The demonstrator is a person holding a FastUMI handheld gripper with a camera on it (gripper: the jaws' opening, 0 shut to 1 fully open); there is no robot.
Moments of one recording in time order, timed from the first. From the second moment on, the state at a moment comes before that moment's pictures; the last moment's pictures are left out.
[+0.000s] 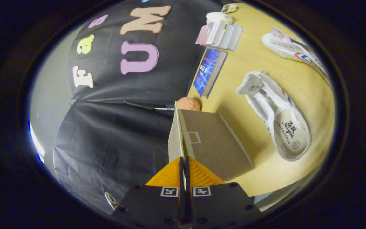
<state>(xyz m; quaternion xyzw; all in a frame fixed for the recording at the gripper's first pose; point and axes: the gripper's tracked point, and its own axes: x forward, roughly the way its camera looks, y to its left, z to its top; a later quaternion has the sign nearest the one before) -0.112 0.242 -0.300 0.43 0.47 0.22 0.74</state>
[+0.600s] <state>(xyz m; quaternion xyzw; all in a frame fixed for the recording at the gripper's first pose) -0.153 0.336 -0.197 0.30 0.41 0.37 0.78</state>
